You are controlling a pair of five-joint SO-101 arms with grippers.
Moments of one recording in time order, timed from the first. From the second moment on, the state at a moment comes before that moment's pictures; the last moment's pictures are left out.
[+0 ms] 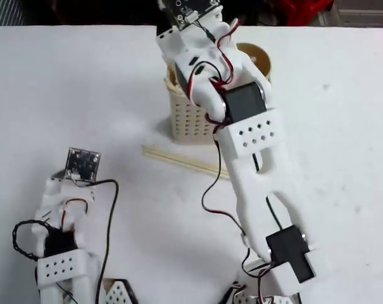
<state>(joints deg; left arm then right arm) -21.9 -77.6 97.6 28.6 -28.1 -26.8 -2.2 -22.7 46.5 18.9</state>
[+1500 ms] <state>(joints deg) -21.9 -77.6 97.6 28.6 -28.1 -29.8 -1.3 39.1 47.6 40.1</state>
